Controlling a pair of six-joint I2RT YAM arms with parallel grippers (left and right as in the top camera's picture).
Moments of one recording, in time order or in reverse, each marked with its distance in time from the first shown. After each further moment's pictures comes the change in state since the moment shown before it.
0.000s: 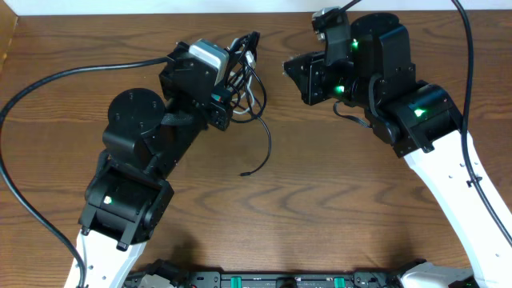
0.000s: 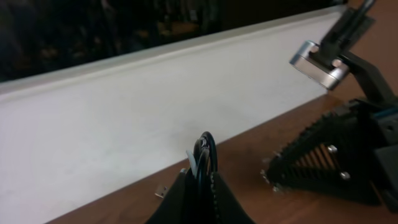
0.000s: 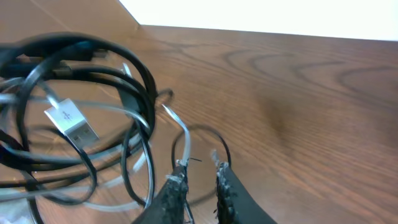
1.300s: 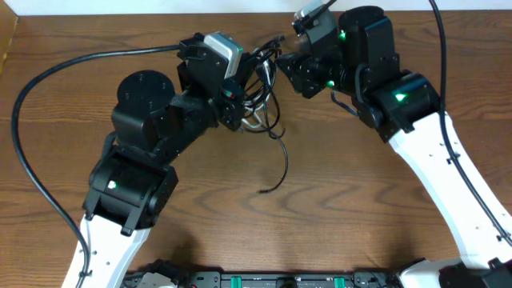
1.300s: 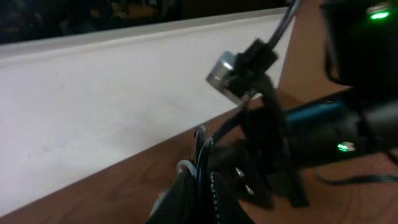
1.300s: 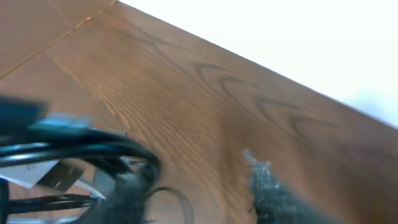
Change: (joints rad) left arm -0.001 0.068 0.076 -0.069 0.172 -0.098; right arm -0.020 0.093 0.000 0.093 0.037 -0.340
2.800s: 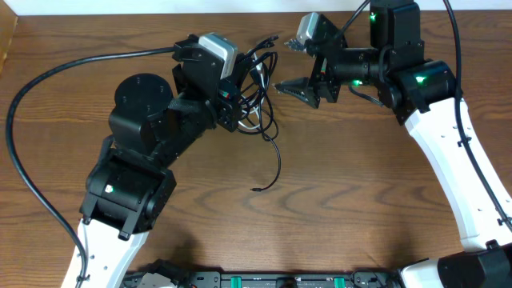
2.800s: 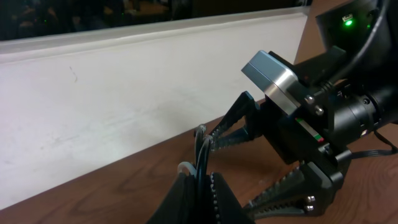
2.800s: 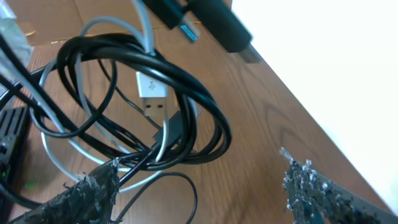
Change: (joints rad) left arm 0.000 -0.012 0.000 -0.016 -0.048 -0.007; right arm -0.145 0.032 0.000 -0.017 -0.579 -0.507
